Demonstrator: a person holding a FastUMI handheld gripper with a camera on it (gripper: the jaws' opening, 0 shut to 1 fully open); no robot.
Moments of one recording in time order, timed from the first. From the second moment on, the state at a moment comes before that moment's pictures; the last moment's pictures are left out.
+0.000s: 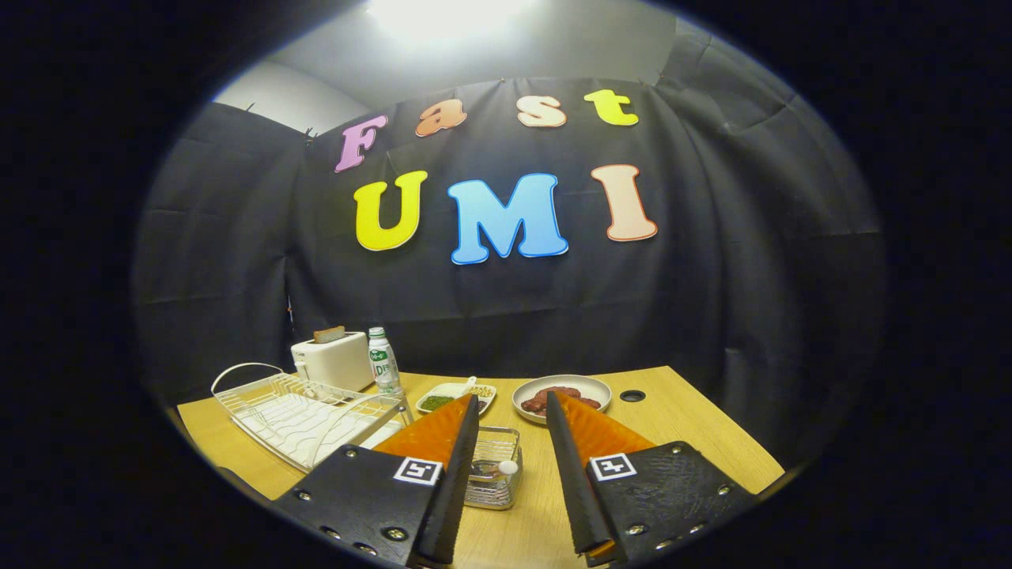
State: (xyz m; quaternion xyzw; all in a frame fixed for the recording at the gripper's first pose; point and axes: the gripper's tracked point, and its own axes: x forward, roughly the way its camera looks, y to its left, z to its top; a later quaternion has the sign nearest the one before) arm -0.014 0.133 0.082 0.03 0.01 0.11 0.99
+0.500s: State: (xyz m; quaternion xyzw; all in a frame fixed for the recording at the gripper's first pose) arm 0.037 0.146 0.034 0.02 0.01 0.09 1.00
